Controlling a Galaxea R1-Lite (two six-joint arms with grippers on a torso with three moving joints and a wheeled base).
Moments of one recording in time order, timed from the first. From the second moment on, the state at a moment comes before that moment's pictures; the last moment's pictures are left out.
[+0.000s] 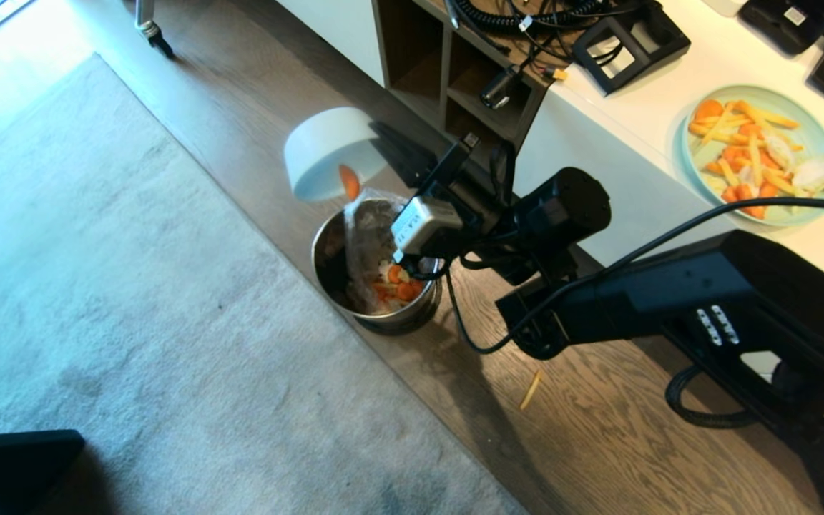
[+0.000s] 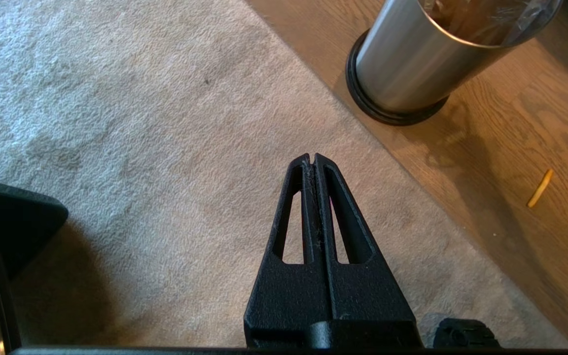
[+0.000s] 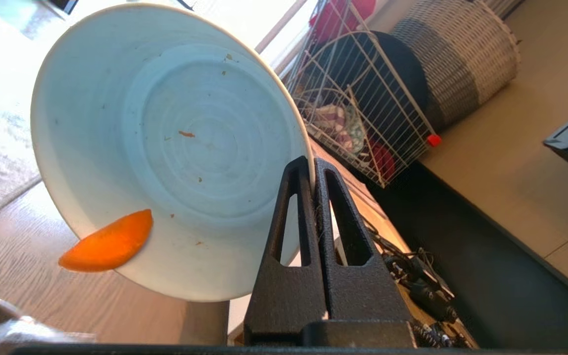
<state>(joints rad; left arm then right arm) 0.00 0.00 0.00 0.00 0.01 -0.07 0.69 2.31 -1.60 -1.52 0.44 -1.15</state>
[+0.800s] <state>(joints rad) 0.00 0.00 0.00 0.00 0.01 -0.07 0.70 2.26 -1.63 -1.52 0.51 -1.13</state>
